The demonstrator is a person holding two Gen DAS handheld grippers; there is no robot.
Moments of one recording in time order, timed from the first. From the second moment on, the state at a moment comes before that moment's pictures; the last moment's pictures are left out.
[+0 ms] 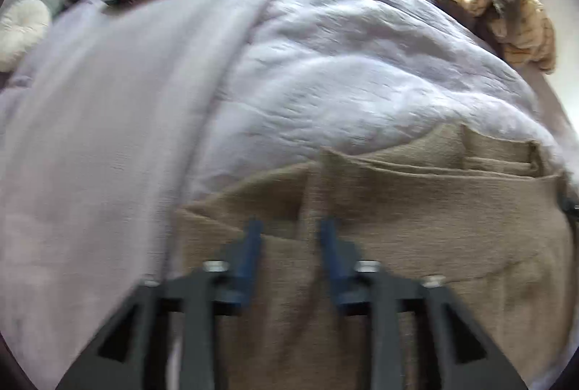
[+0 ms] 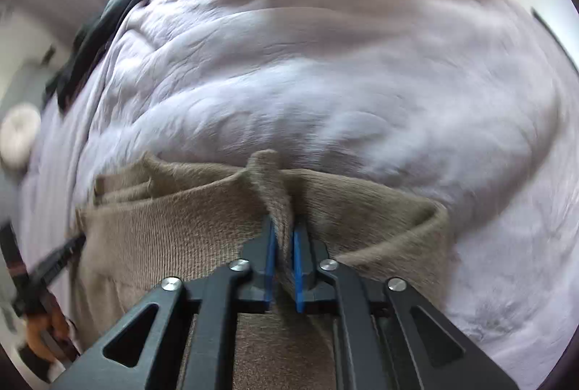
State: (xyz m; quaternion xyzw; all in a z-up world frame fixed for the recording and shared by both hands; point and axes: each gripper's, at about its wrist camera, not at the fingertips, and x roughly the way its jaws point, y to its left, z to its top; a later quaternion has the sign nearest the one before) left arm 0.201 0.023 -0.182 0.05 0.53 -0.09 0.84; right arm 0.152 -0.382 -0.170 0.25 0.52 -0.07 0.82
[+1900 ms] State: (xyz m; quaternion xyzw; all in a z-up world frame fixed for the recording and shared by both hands) left arm 0.026 0.085 -0.179 -0.04 0.65 -0.15 0.74; right arm -0.067 -0.350 -0.173 0.32 0.56 -0.10 0.76
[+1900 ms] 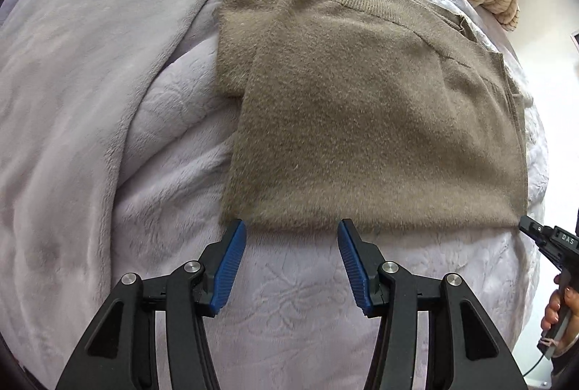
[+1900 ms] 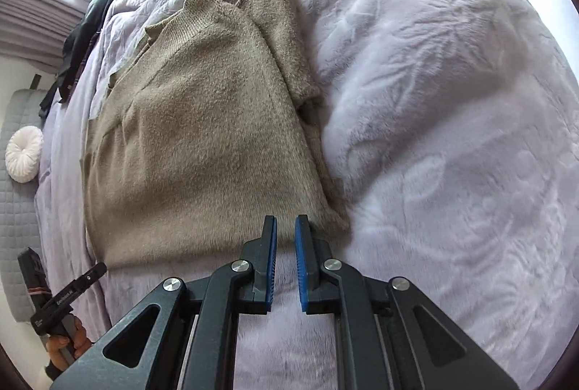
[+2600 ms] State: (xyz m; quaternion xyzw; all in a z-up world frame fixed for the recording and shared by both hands) left arm 0.004 0.109 -0.163 0.01 0.67 -0.14 0.73; right arm -0.070 -0.286 -0.162 0.32 0.59 -0.06 0.73
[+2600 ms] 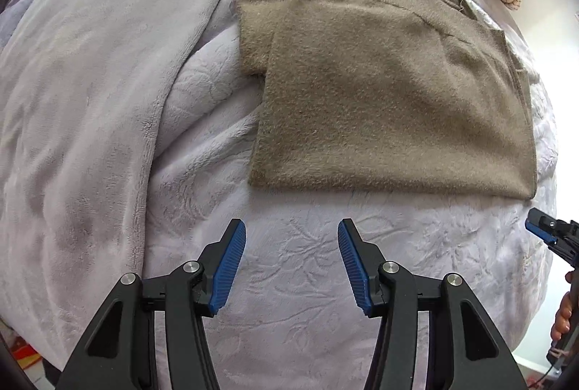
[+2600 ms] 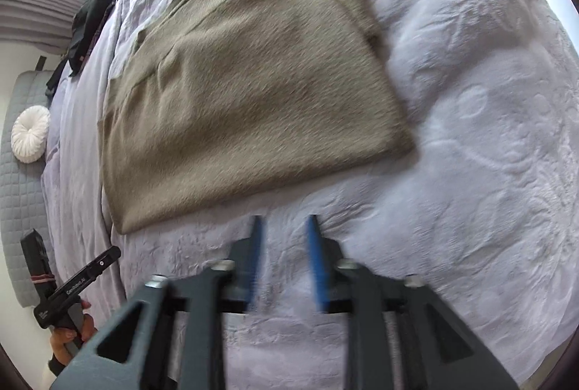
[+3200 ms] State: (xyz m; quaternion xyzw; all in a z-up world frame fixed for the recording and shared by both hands) left arm 0.012 0.112 -0.164 0.02 0.65 -0.12 0.75; right arm -0.041 -0.208 -0.160 0.32 0.59 0.05 0.74
